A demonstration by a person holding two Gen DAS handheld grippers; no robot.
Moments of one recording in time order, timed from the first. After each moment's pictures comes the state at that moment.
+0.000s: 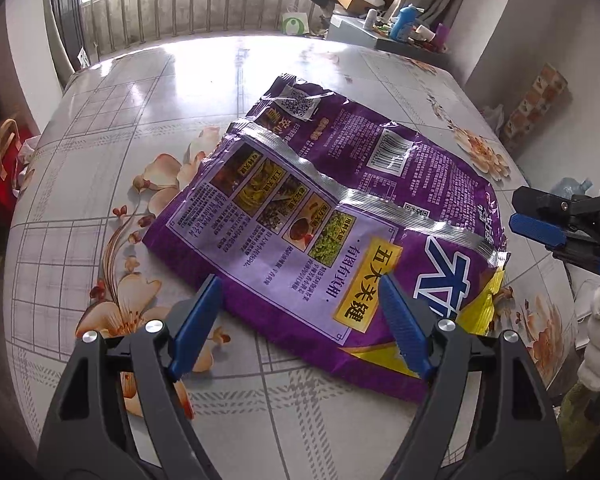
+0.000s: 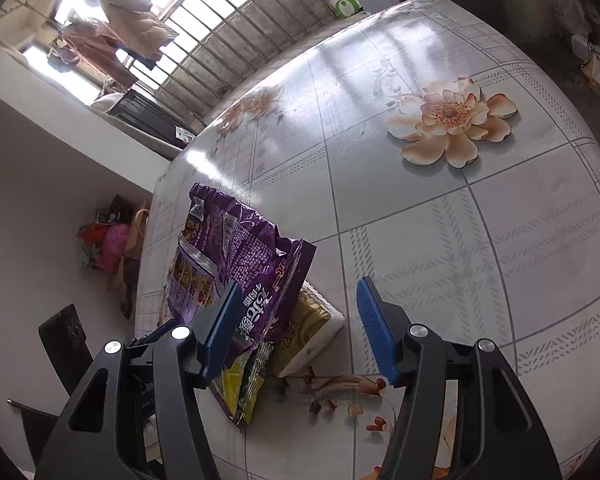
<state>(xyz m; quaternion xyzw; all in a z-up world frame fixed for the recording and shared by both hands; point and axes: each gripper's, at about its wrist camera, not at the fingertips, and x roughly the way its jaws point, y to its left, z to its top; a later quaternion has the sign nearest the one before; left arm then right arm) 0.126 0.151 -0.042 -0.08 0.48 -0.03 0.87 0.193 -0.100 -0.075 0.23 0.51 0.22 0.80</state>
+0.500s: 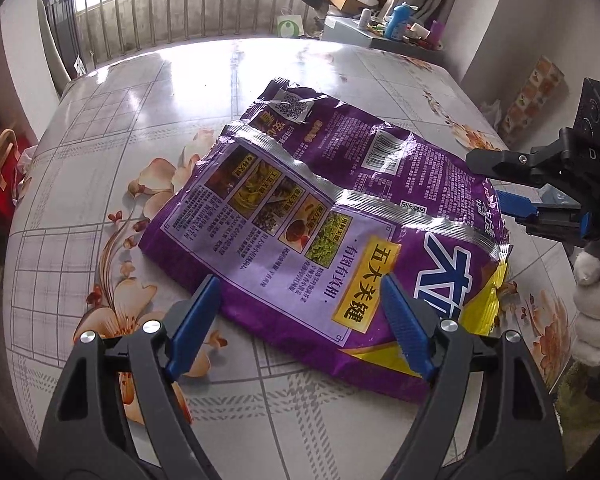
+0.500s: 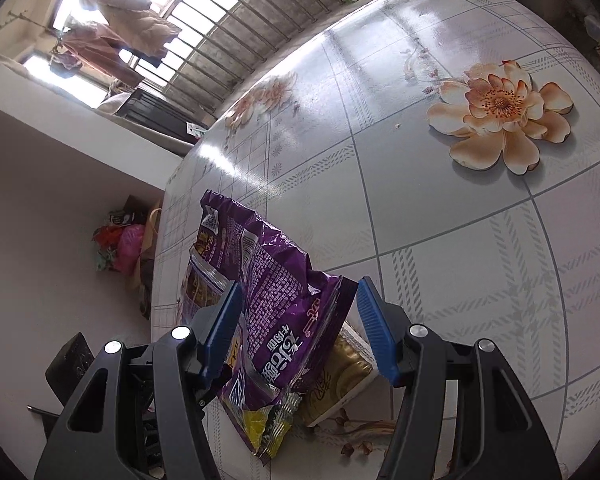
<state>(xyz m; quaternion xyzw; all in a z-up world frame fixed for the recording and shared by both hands) 0.126 0.142 -0.044 -0.06 0.48 -0.03 0.88 0.224 -0.066 -0.091 0.25 0.52 0.24 0.78</state>
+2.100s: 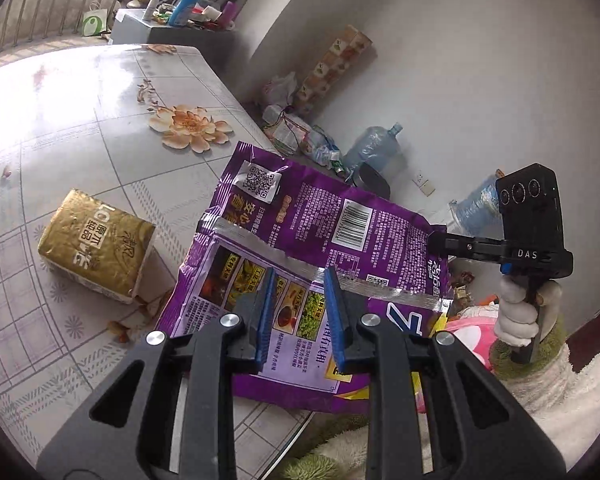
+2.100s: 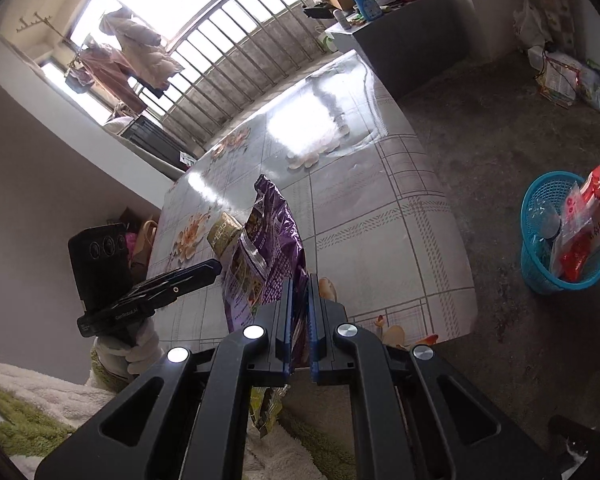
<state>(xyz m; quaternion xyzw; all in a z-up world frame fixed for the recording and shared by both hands) 0.116 -0.003 -0.012 -0.12 0.45 -0.40 0.79 0.063 -0.284 -0.027 0.25 0.46 0.20 0.83</state>
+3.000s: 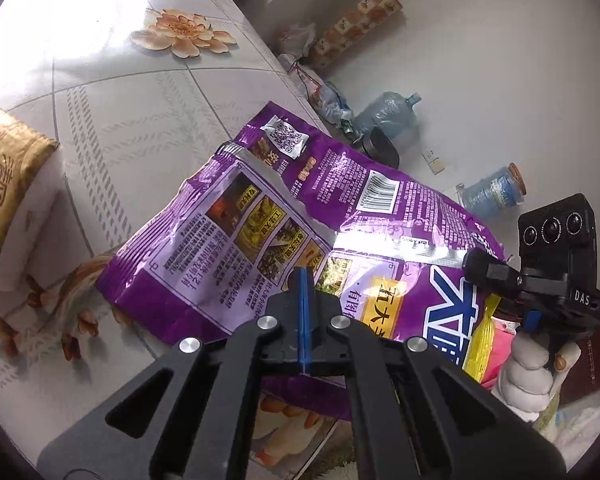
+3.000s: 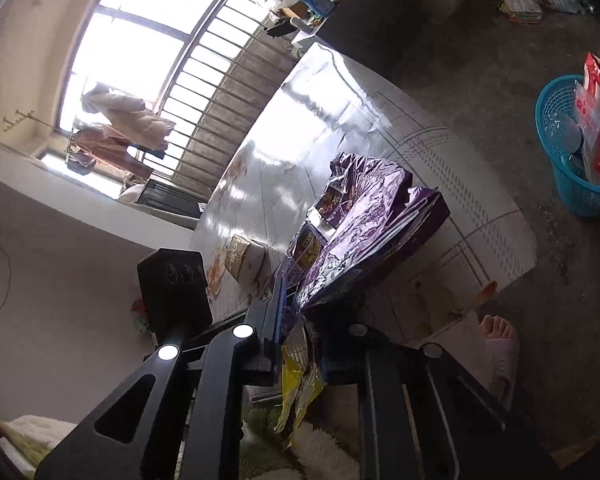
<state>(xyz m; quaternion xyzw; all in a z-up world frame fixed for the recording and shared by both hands) 0.140 -0.050 -0.074 -0.15 0.53 -0.38 0.74 0.053 -0.268 -0.083 0.41 0.42 0.19 0.79</state>
